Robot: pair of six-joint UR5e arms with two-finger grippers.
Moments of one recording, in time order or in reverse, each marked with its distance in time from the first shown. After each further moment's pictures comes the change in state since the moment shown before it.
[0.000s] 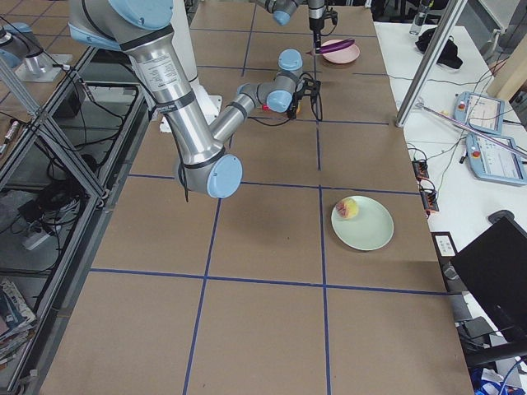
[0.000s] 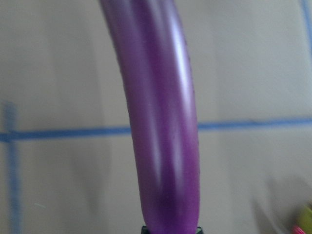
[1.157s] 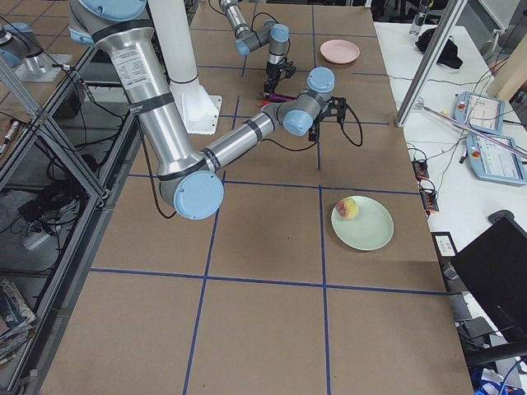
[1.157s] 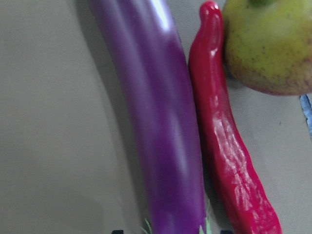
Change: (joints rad) left arm 0.503 -0.125 -0.101 0.003 0.005 0.009; right arm 0.292 -0.143 0.001 0.004 0.354 -0.384
